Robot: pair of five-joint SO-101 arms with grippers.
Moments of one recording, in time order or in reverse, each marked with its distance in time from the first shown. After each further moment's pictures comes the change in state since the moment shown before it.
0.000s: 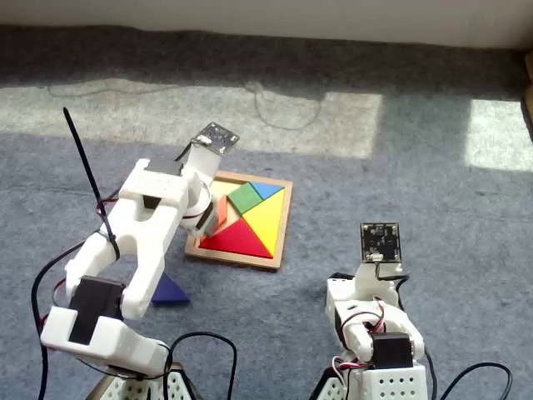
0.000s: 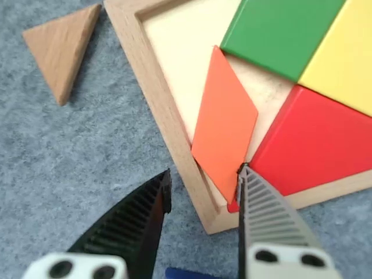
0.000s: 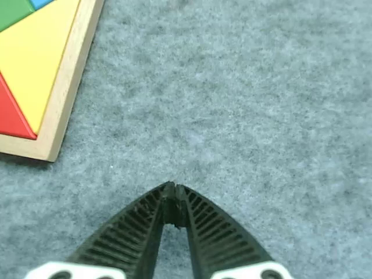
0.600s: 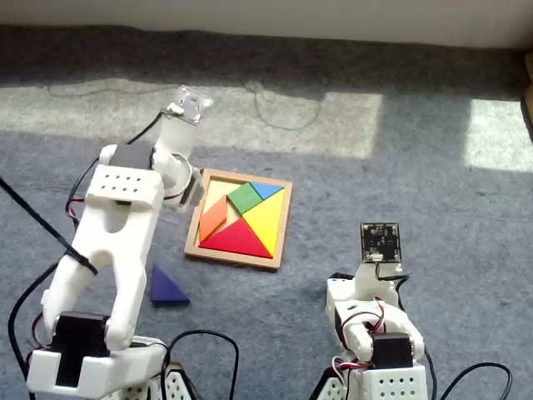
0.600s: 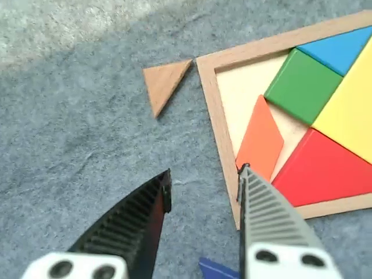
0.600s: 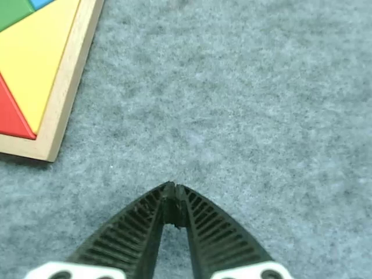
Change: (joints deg) left arm -4.8 -12.1 -8.7 6.9 3.0; right arm 0.0 0.0 0.0 0.0 0.0
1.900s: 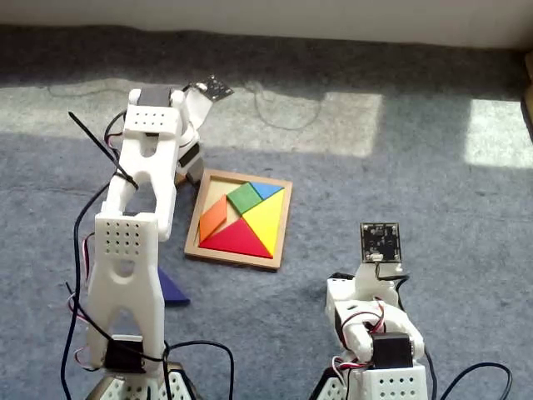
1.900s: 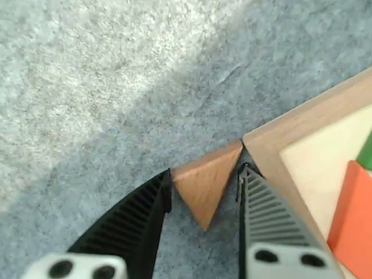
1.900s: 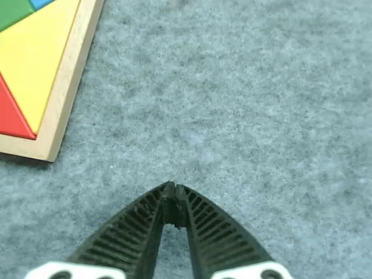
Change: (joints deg) left arm -2.3 65.9 -73.1 23.1 -20.4; right arm 0.0 0.0 0.0 0.0 0.0
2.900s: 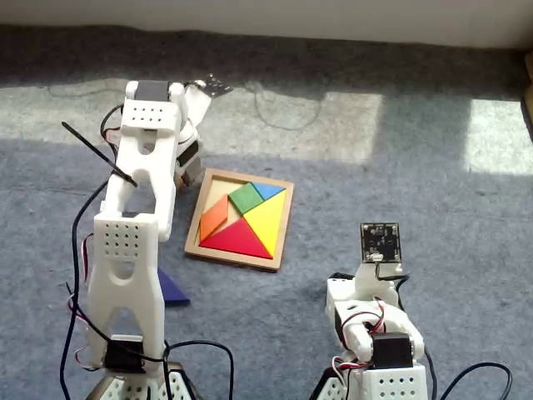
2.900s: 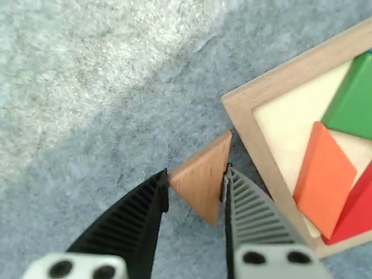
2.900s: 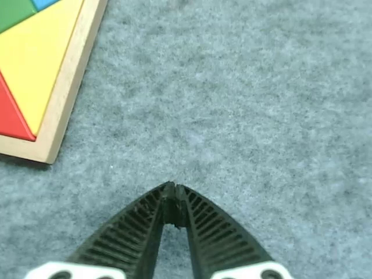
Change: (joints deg) left arm 0.3 -3.4 -2.3 9.8 1.9; right arm 0.0 0.0 0.0 0.0 0.0
